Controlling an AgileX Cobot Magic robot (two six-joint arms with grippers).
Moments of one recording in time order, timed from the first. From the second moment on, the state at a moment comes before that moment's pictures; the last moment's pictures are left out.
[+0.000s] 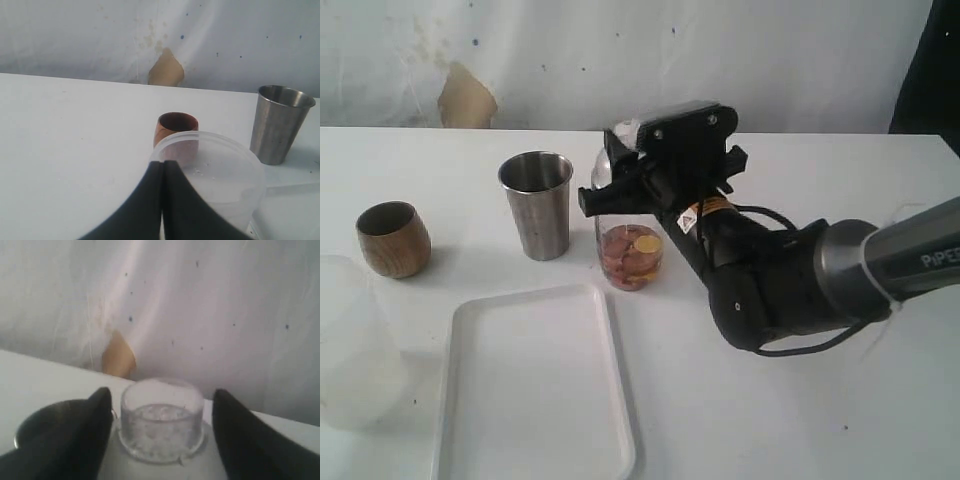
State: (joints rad) left arm -0.01 0.00 0.00 -0.04 0.24 -0.05; right arm 0.58 1.94 -0.90 0.29 -1.00 -0.17
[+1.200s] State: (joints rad) left arm -0.01 0.00 0.00 -0.04 0.24 -0.05; right arm 0.62 1.98 -0.75 0.31 -1.03 -0.03
